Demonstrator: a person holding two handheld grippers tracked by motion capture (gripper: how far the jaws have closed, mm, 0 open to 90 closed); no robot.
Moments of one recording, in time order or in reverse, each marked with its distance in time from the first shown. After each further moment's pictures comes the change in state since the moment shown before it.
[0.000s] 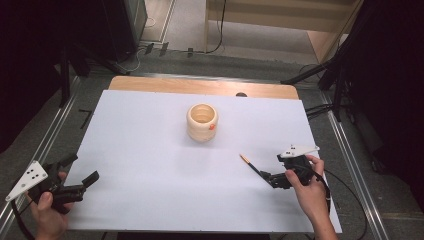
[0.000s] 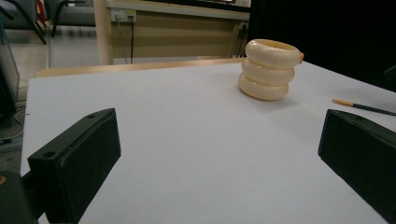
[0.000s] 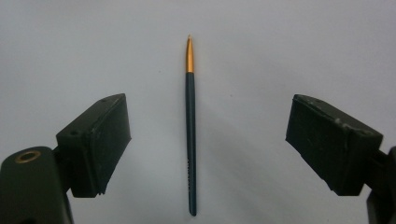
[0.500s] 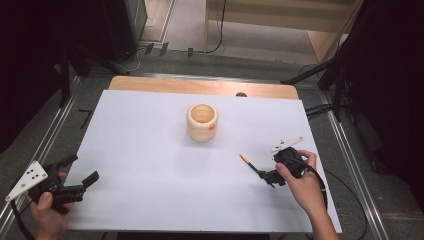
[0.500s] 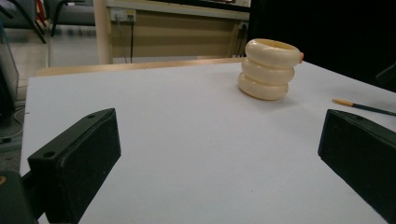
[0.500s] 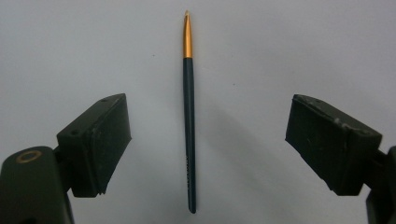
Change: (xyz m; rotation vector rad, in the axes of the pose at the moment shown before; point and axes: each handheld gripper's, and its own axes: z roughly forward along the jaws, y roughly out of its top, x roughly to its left) left arm 0.001 -0.001 0.000 0.000 0.001 -0.008; right arm 0.003 0.022 0.014 0.174 -0.016 -0.005
